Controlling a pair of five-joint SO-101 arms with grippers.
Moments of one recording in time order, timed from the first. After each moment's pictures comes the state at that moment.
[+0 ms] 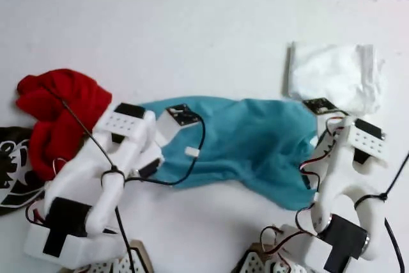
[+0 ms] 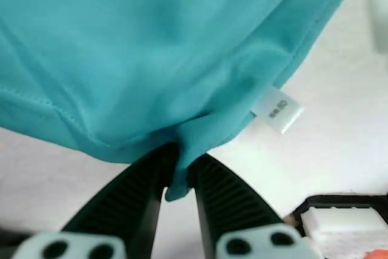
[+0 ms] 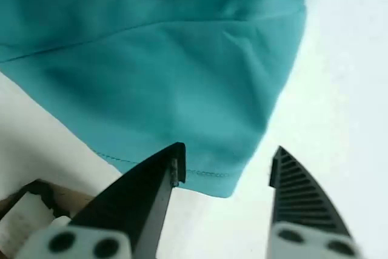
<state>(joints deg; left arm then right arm) 6.9 -7.6 40.7 75.9 -34.9 25.9 -11.8 40.6 76.1 46.2</state>
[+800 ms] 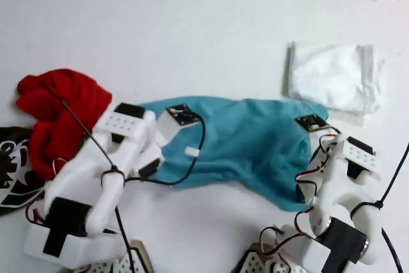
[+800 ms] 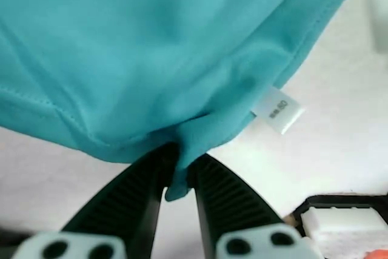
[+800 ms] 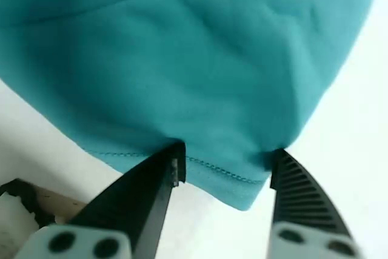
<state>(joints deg) 6.9 -7.6 40.7 75.9 -34.9 26.4 -12.1 52.5 66.8 50.2</state>
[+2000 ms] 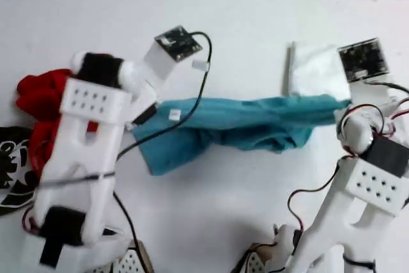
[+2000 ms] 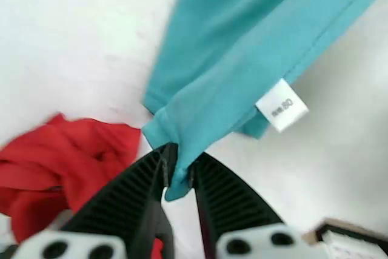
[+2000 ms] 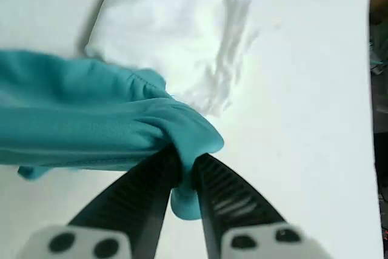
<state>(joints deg) 6.2 -14.1 -7.0 101.3 -32.1 24.0 -41.9 24.4 66.9 38.6</state>
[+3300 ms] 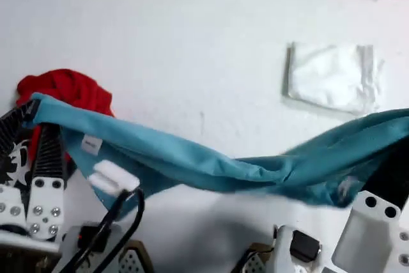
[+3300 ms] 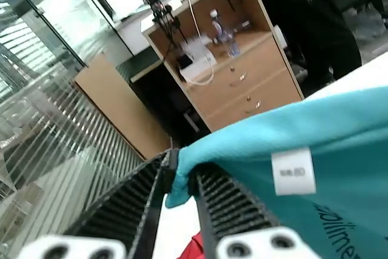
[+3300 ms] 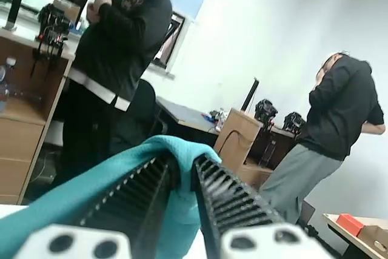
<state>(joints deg) -2.6 -52.7 -31.5 101.4 -28.6 23.5 -53.8 -39.2 88.3 24.0</state>
